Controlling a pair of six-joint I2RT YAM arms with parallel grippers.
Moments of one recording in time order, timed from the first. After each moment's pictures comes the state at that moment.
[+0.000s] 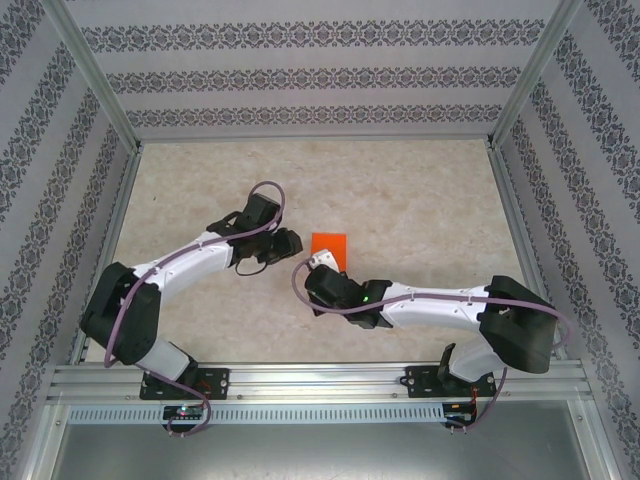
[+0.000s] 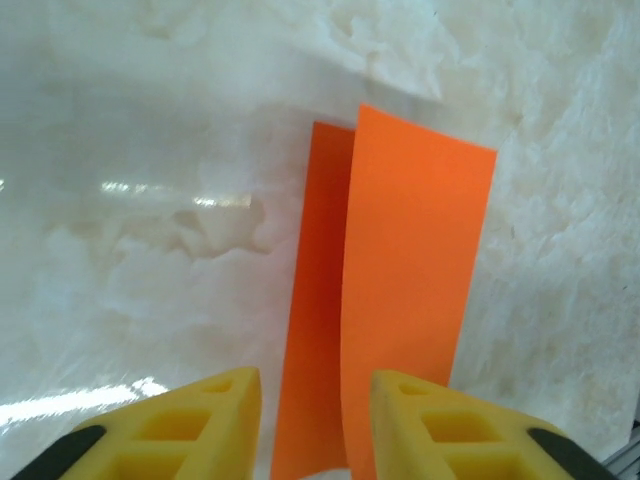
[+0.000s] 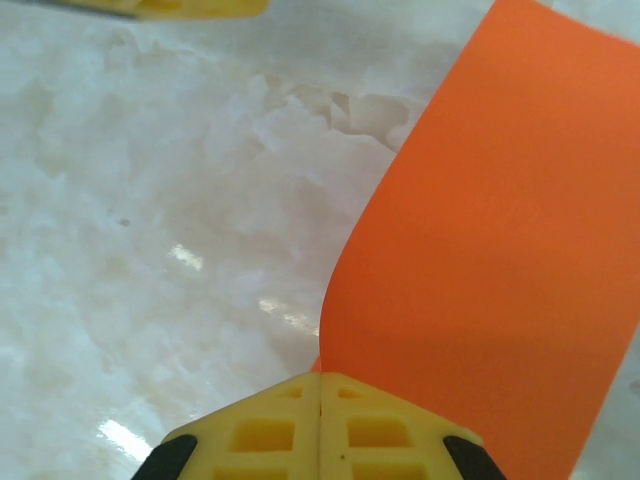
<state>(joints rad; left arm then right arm) -0.56 1.52 0.98 -0.42 0.27 -0.87 1.12 1.46 0.77 -0.21 0.32 0.54</state>
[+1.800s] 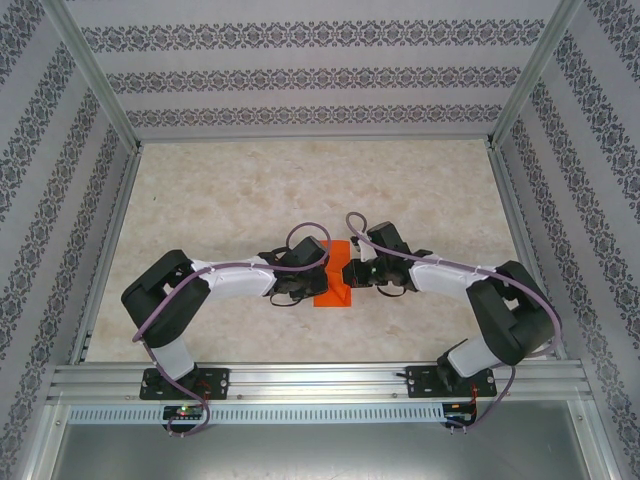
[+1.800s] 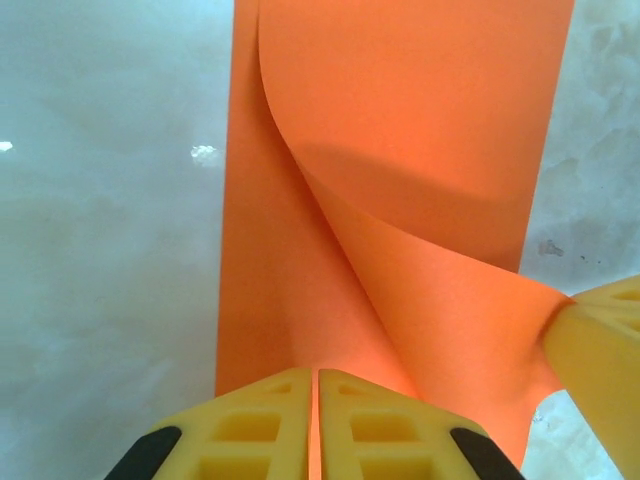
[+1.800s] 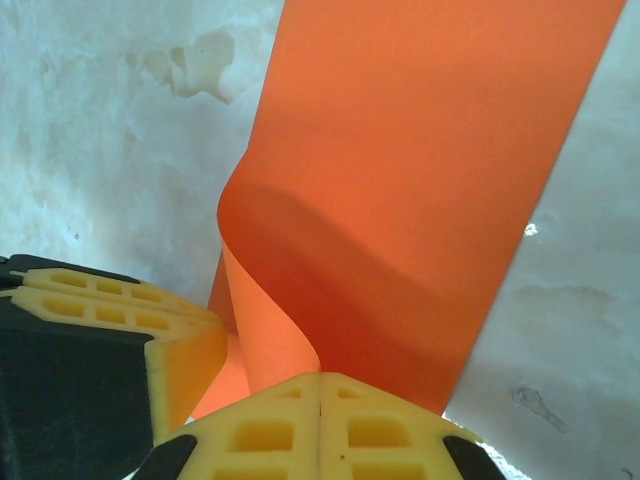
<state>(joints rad) -0.87 1.74 0.93 -0.24 0.09 -1.08 0.53 1.51 0.65 -0.11 -0.44 0.42</state>
